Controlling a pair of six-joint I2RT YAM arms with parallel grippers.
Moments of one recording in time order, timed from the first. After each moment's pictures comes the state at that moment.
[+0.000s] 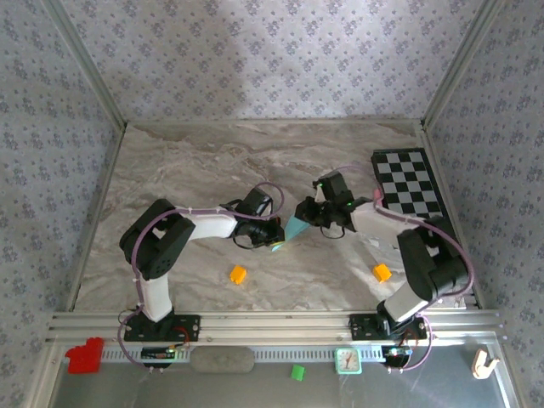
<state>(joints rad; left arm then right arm) -0.76 1.86 0.97 -0.12 0.43 -0.90 0.48 1.59 0.83 -0.13 -0.38 0.75</state>
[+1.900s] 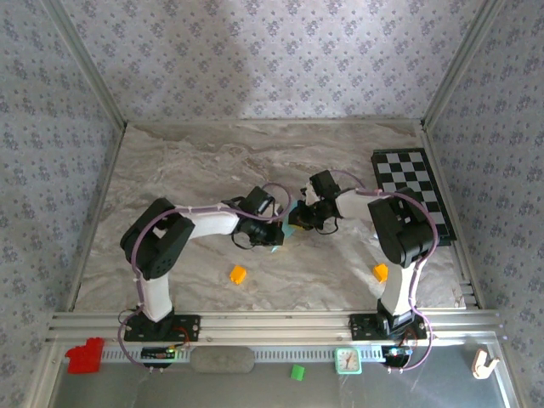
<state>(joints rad) -0.76 1.85 1.02 -0.27 0.45 -0.62 0.44 1.89 0.99 -0.22 -0.57 0.61</state>
